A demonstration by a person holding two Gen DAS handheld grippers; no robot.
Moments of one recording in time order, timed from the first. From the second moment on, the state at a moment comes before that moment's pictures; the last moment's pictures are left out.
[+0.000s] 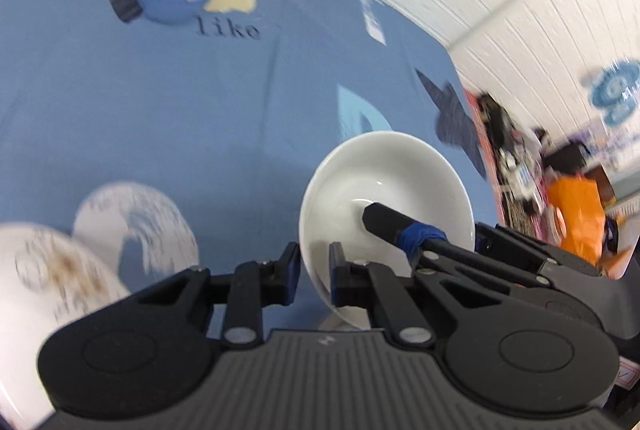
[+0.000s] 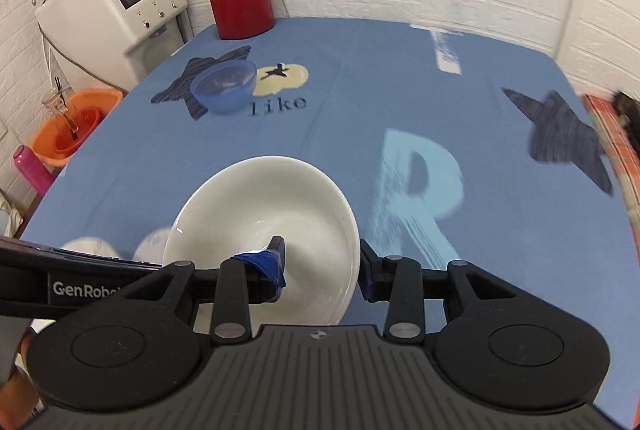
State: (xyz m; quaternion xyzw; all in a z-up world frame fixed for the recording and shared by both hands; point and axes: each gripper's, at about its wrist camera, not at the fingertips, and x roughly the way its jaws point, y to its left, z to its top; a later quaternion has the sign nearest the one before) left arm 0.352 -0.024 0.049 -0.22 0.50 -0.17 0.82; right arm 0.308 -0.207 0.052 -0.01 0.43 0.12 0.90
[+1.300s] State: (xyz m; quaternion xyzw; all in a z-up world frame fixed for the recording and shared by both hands) left arm 0.330 0.038 0.050 -0.15 0.48 -0.18 0.84; right arm 0.218 -0.356 0.015 0.18 0.39 -0.01 0.90
